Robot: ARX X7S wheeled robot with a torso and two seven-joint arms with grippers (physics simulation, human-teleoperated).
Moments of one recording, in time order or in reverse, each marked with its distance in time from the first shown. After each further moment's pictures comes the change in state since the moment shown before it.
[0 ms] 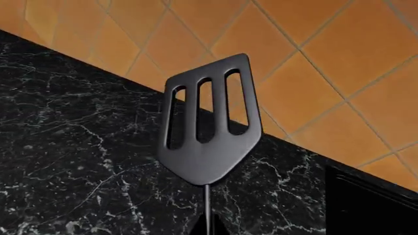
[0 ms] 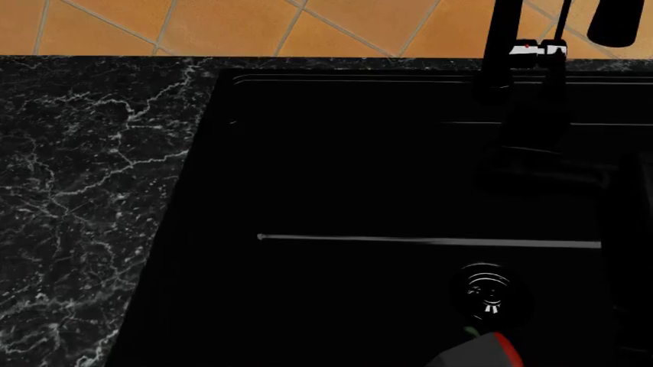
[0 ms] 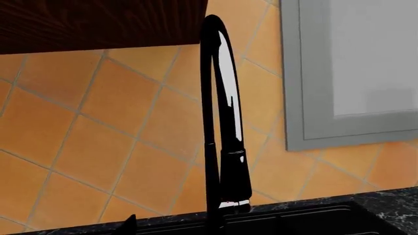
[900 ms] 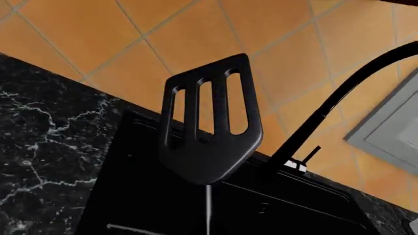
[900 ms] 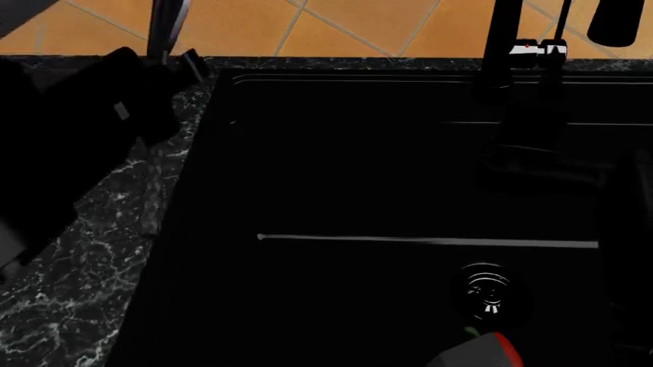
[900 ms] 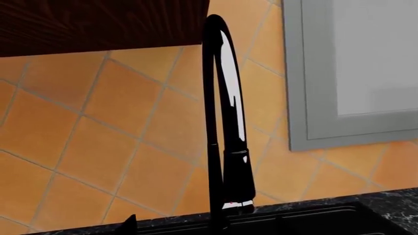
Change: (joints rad) left arm 0.384 0.540 -0.217 -0.254 -0.122 0.343 0.407; right arm -0.008 0.002 -0.015 0.011 -0.015 -0.033 -0.017
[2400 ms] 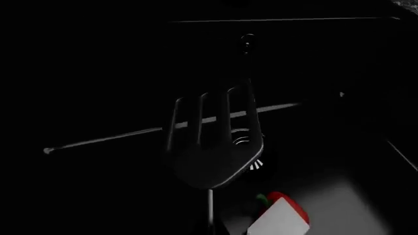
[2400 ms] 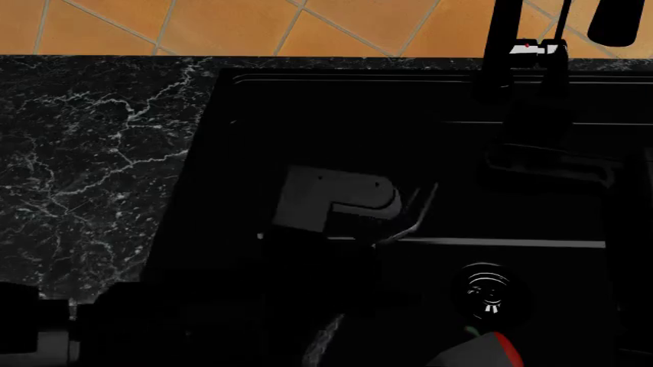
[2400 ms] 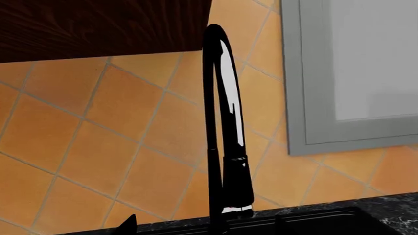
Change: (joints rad) left arm 0.340 0.575 0.119 -0.647 0.099 -0.380 0.253; right arm 0.009 0.027 0.004 -0.019 0.051 -0.006 0.038
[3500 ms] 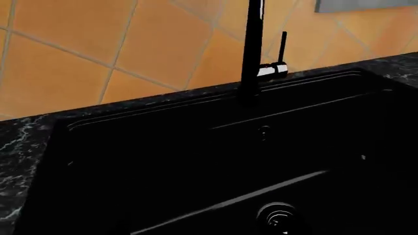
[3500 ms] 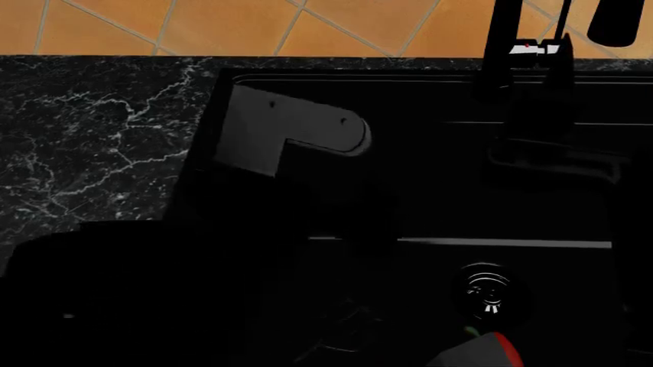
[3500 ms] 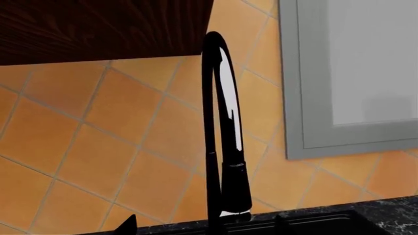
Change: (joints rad) left arm 0.077 -0.189 -0.538 0.283 0.519 -0.364 -0.271; right arm 0.028 0.022 -0.005 -0.009 0.052 0.010 0.048
